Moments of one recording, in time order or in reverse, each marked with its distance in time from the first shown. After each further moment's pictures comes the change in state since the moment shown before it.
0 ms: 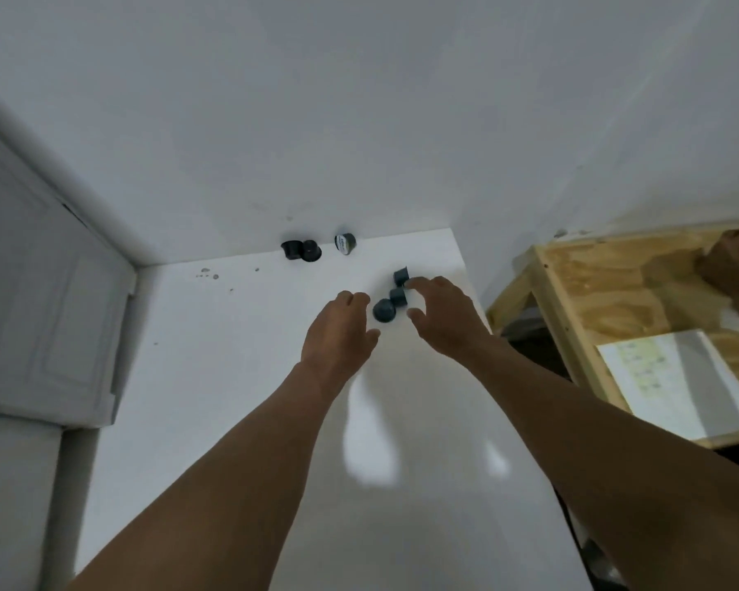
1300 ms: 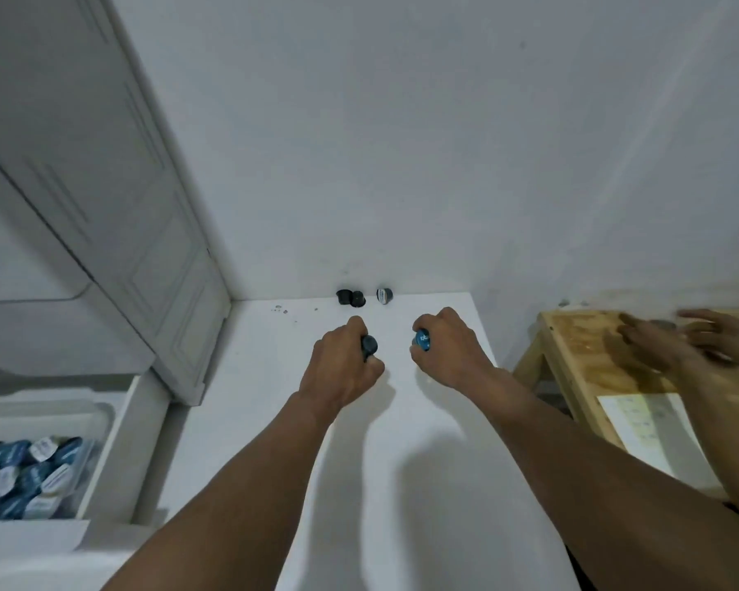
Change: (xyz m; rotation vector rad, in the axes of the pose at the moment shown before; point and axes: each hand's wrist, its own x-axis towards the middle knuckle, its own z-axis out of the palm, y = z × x) left_hand -0.116 0.026 -0.091 -0.172 0.228 -0.062; right_hand -0.086 -0.067 -0.051 0.033 0.076 -0.138
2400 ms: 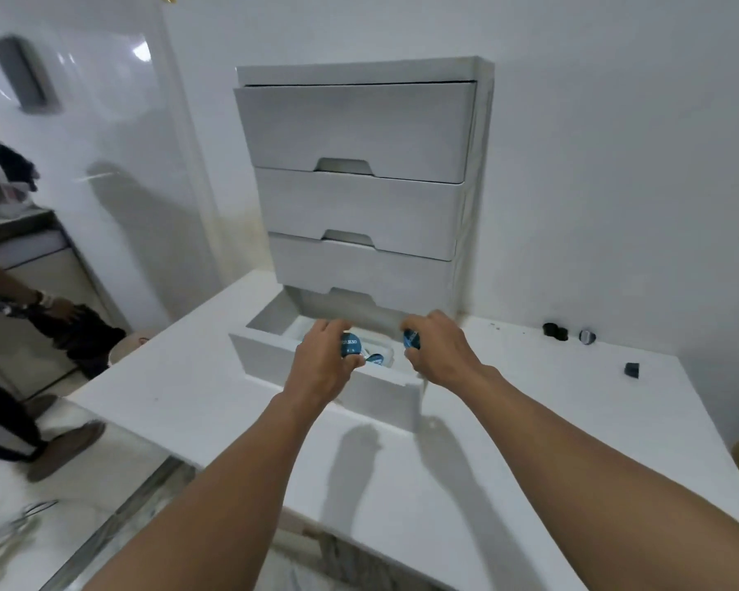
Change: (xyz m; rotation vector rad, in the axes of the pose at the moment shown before) left_hand -0.353 -0.171 -0.272 0.117 0.495 -0.283; right_hand -0.234 -0.376 0.080 -0.004 -0.005 -0.554
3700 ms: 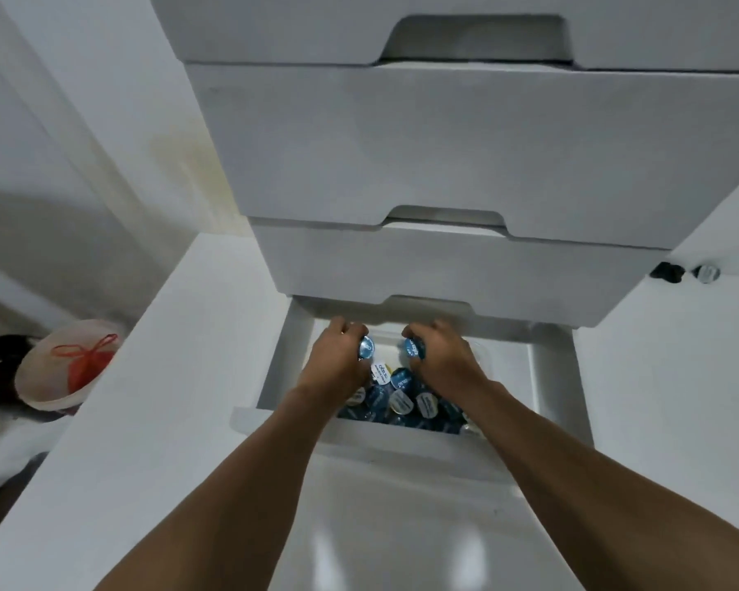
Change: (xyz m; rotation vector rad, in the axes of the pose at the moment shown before) left_hand 0.275 -0.247 0.097 0.089 -0.499 0.132; right_hand 0.262 -0.014 0.242 0.128 -0.121 0.350
